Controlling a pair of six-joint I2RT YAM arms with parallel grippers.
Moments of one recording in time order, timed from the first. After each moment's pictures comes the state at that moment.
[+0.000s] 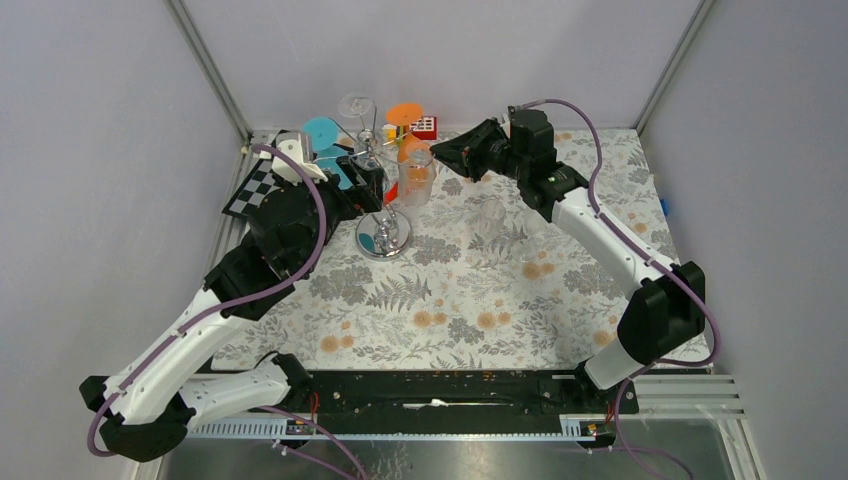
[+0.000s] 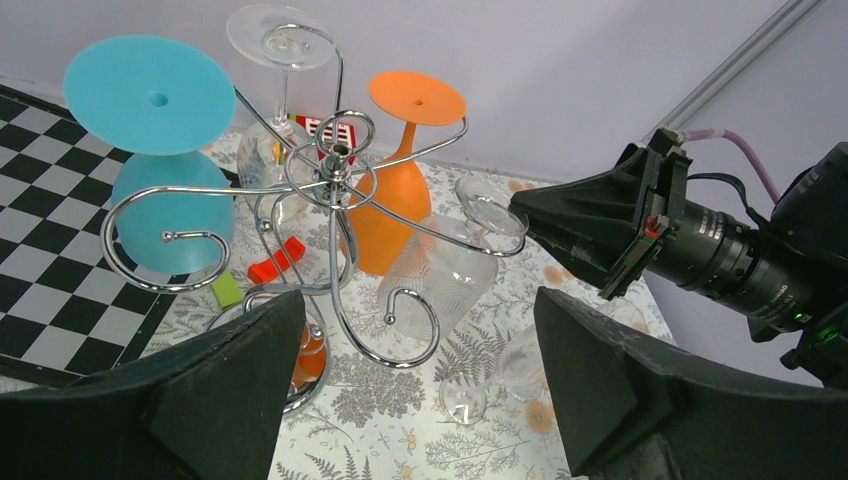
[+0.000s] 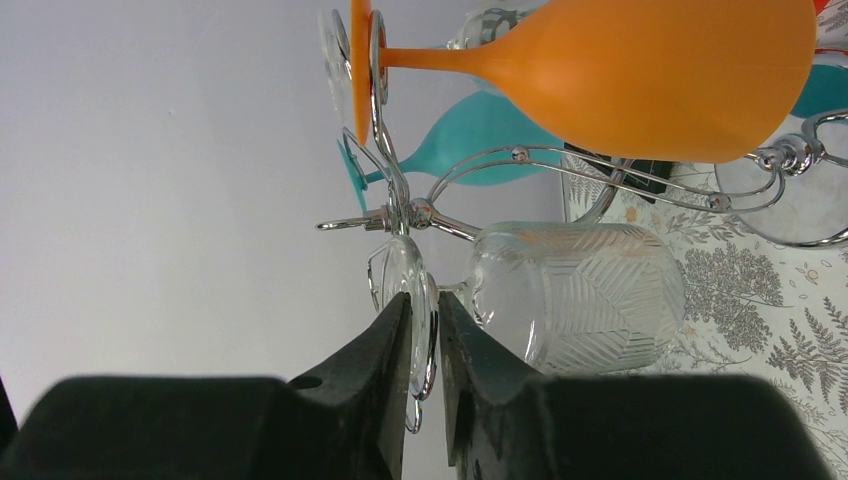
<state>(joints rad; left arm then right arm) -0.82 0.94 1.24 -0.36 -0.58 -0.46 0.48 1.58 1.41 -0.09 -0.38 1.43</state>
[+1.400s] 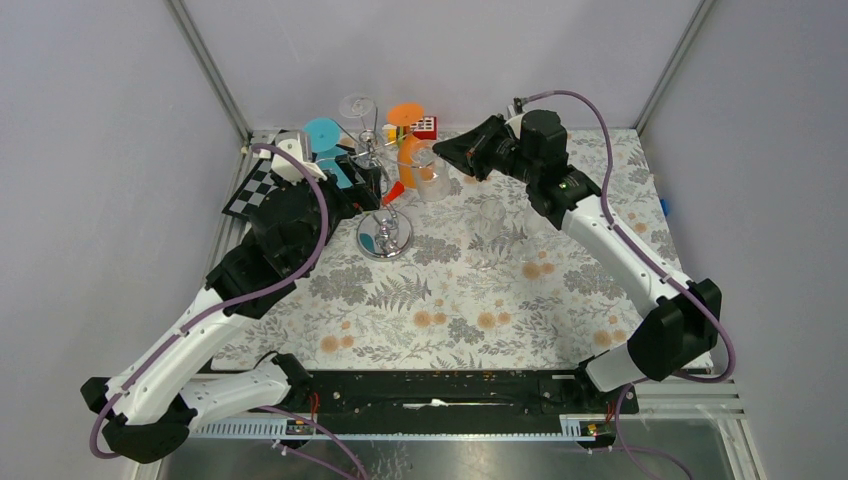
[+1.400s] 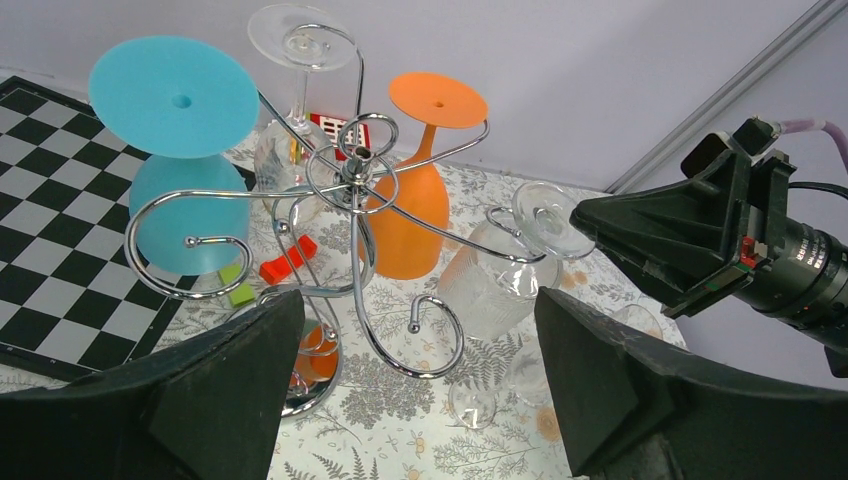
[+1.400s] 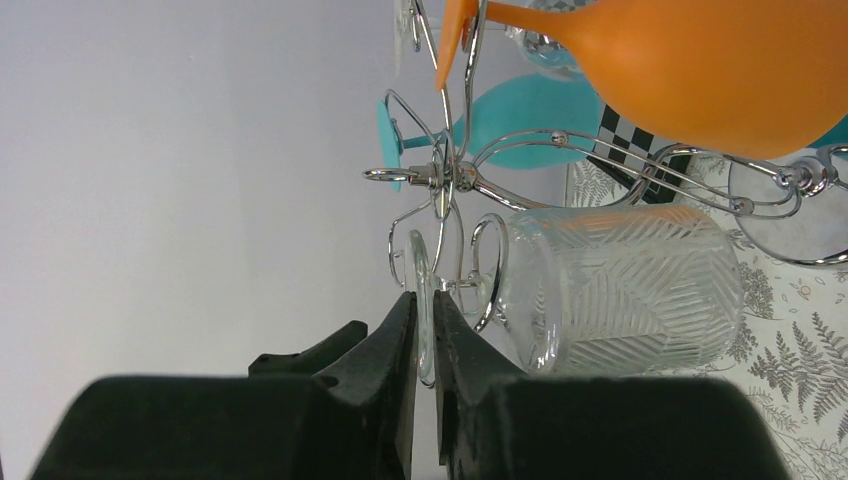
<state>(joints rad) -0.80 0.94 1.23 -0.36 -0.59 -0.47 0.49 1.49 1.39 -0.08 -0.38 1.35</state>
